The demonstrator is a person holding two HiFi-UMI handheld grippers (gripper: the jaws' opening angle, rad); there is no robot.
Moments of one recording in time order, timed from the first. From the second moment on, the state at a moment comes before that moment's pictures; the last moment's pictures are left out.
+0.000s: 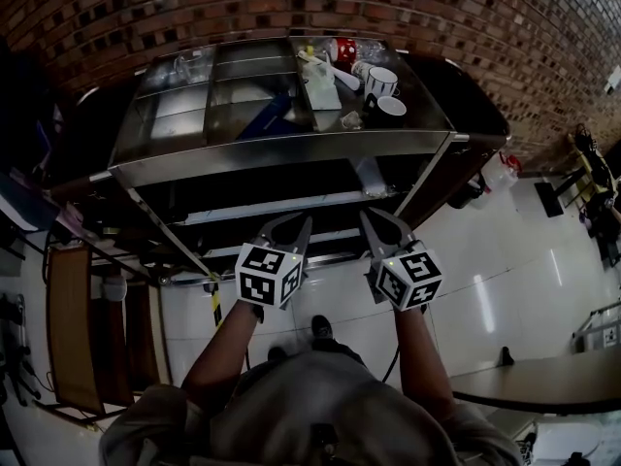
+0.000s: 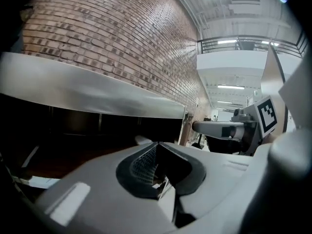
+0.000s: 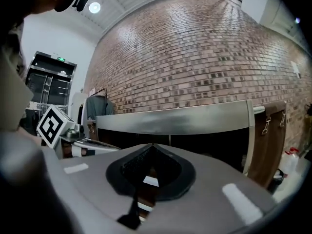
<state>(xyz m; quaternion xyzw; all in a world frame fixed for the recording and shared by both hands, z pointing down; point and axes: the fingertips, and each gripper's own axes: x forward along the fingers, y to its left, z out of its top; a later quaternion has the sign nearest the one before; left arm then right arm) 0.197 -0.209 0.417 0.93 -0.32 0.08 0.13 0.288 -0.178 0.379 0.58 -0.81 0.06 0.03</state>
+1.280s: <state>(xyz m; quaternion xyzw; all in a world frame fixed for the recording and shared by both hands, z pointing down) 0.197 -0.221 0.420 0.93 -0.34 0.08 0.13 0.274 -0.195 0.375 0.53 -0.84 0.08 0.02</state>
